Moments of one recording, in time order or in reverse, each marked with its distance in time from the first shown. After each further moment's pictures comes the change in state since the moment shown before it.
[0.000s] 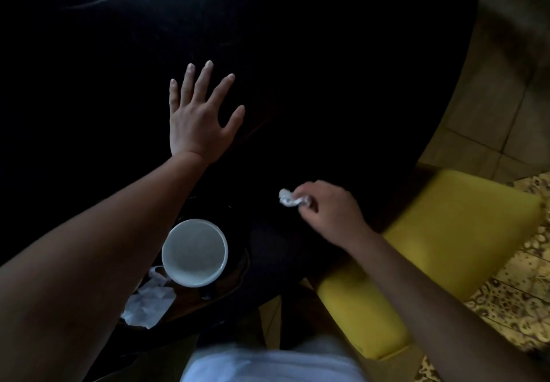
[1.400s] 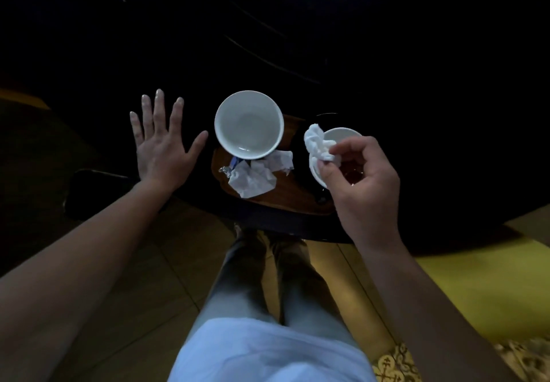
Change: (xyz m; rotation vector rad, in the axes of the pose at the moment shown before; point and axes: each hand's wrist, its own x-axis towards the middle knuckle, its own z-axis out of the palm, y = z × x) left_hand -0.367 -0.203 0.008 0.017 0.028 -0.717; right_hand -0.081 -0.211 0.082 0.318 0.118 -0.292
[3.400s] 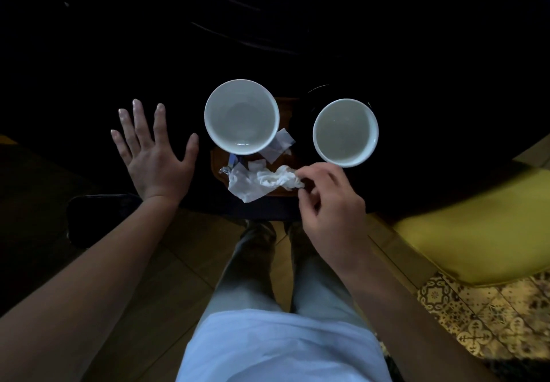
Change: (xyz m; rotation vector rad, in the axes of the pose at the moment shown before) left_hand 0.001 -0.004 0.003 -0.039 0.048 0.011; right_hand -0.063 0.021 0.057 -0.364 -0.025 -0.069
